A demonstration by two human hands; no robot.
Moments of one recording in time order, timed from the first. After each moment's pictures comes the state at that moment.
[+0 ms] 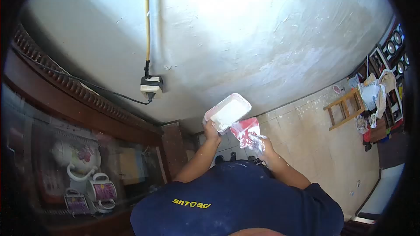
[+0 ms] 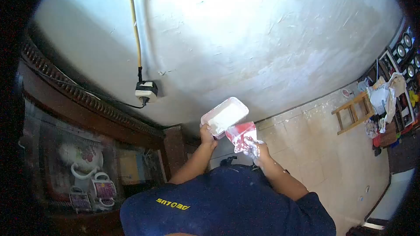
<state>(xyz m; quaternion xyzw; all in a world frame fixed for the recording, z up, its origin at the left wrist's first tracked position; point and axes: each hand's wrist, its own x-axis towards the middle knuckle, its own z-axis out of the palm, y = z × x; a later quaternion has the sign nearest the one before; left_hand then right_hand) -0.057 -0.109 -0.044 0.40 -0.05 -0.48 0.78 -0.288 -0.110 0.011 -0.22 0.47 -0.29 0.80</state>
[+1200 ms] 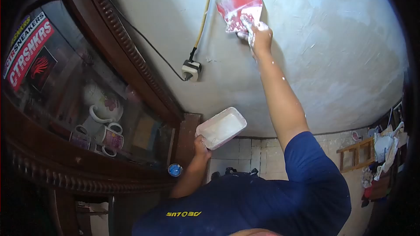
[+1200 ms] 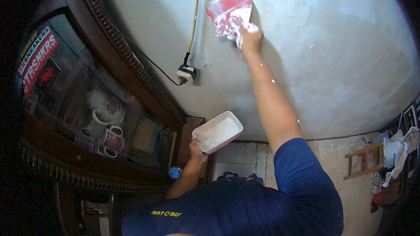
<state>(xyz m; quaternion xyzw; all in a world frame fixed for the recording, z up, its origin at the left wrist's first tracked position) -0.056 0.033 0.005 0.37 0.02 -0.36 0.86 -0.071 -0.274 0.295 -0.49 0.14 -0.58 0.64</state>
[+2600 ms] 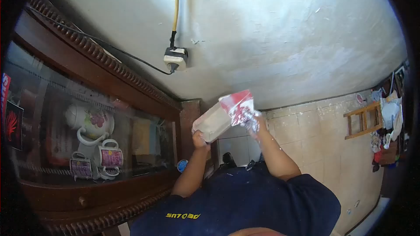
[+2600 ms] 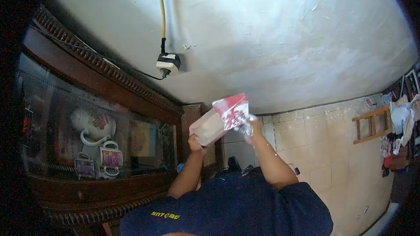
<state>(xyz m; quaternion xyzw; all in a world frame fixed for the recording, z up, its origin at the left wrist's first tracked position) -0.023 0.048 -0.028 0.42 0.01 -0.39 0.82 -0.183 -0.116 0.017 -0.24 0.33 -0.27 0.87</state>
